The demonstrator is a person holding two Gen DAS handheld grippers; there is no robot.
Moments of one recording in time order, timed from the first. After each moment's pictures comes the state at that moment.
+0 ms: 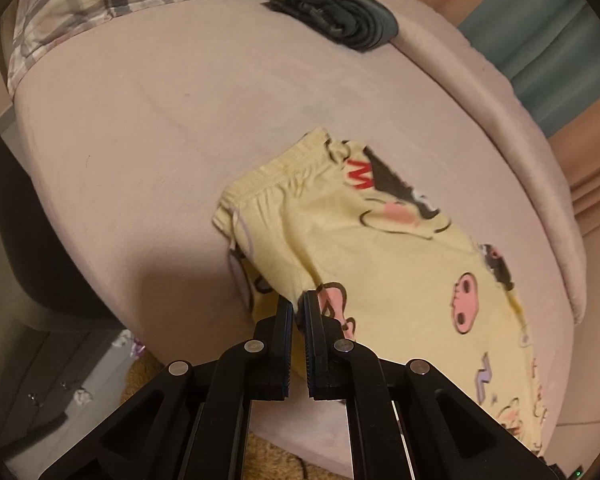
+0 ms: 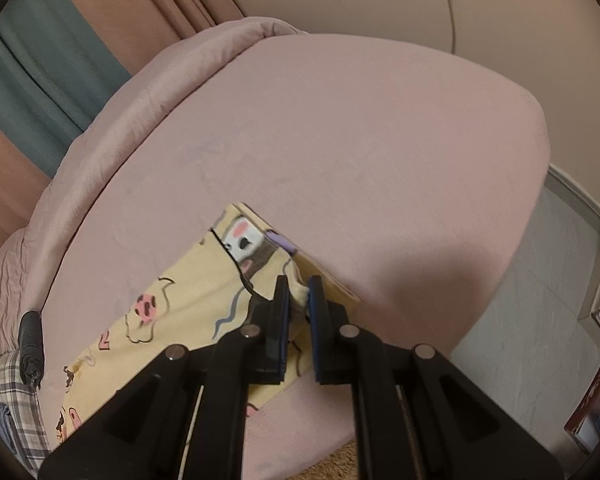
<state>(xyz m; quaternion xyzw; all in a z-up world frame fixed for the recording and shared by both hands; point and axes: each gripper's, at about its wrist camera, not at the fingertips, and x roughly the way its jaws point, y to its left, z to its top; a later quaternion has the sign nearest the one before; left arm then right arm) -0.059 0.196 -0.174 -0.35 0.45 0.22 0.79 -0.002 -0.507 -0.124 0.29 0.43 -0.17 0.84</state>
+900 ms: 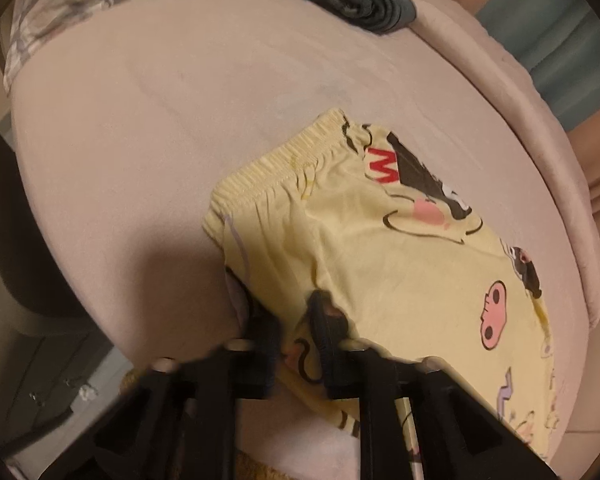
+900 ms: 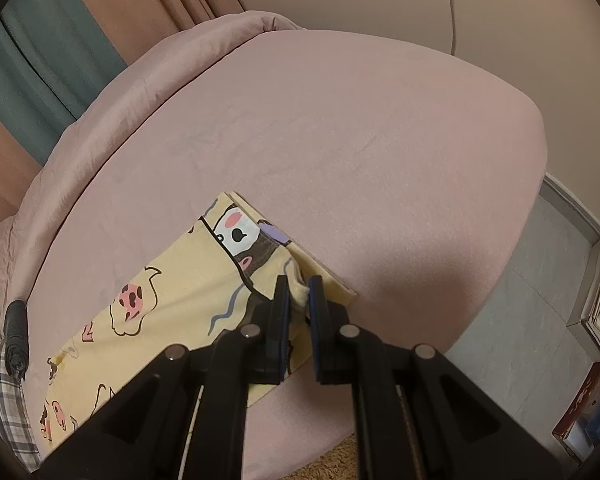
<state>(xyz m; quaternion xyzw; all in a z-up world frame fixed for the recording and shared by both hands) -0.043 0.201 -0.188 -0.33 0.47 0.25 0.78 0.005 -0.496 -0.132 0.26 0.43 -0.18 0.84</state>
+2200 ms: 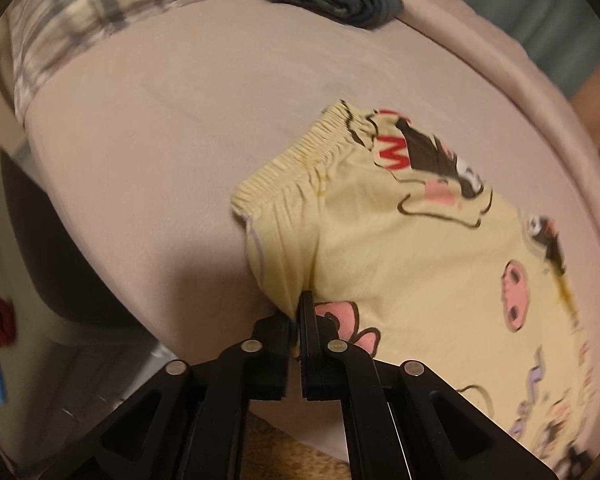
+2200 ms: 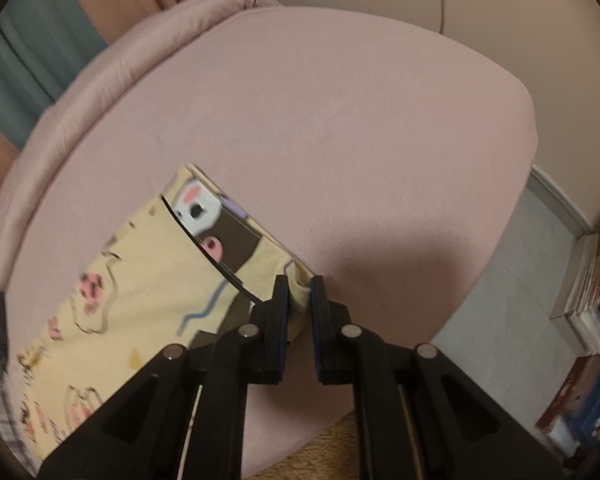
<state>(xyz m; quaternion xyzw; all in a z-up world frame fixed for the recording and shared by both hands) -0.047 0.192 -0.185 -0.25 0.50 0.26 0.79 0.012 -0.492 -0.150 0.21 0.48 -0.21 0.82</state>
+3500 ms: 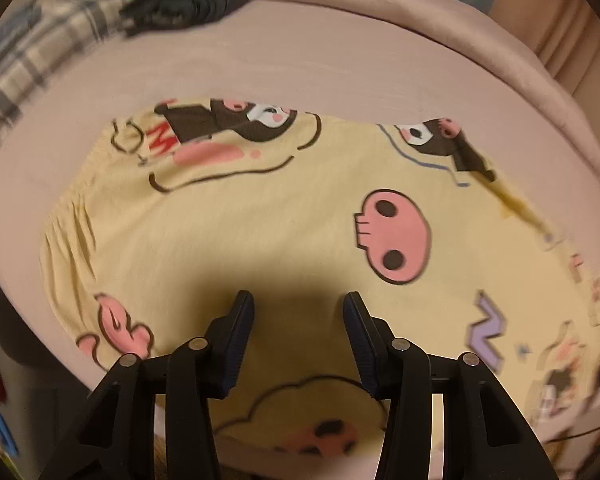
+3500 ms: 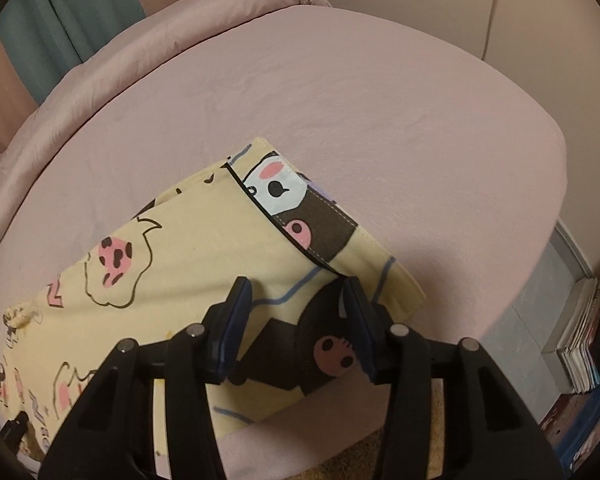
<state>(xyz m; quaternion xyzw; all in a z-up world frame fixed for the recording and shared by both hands) 0.026 0.084 -0.181 -0.17 0.53 0.13 0.82 0.041 -0.459 -0.147 0.19 0.48 -0.17 0.84</state>
